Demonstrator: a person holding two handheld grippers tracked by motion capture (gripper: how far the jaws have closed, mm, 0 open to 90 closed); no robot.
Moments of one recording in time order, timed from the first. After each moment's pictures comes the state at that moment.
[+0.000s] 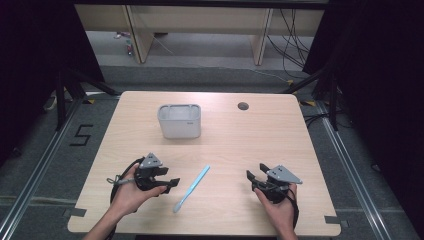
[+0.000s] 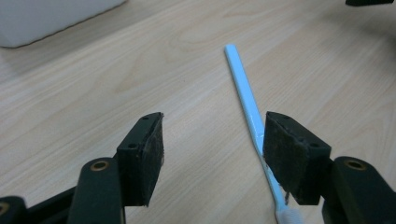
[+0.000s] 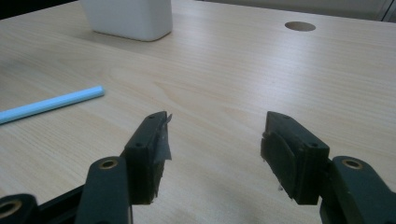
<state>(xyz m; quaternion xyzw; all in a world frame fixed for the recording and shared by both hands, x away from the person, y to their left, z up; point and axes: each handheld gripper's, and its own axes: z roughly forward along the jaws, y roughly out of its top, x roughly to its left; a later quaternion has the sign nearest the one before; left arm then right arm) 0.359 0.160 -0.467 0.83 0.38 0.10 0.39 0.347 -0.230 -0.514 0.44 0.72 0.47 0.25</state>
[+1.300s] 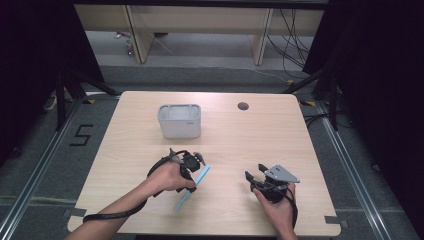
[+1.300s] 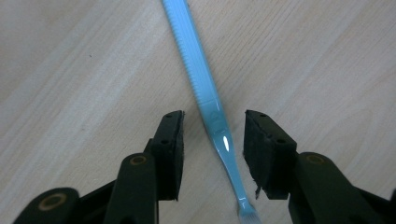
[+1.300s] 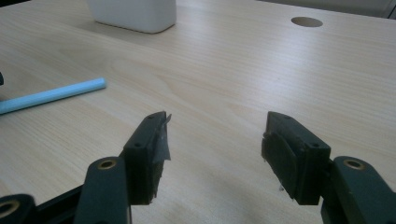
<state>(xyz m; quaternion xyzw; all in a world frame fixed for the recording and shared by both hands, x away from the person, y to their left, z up) 0.401 0.060 -0.467 0.94 0.32 0.00 0.10 0.348 -0.228 -0.514 0.43 0.74 0.46 0.25</state>
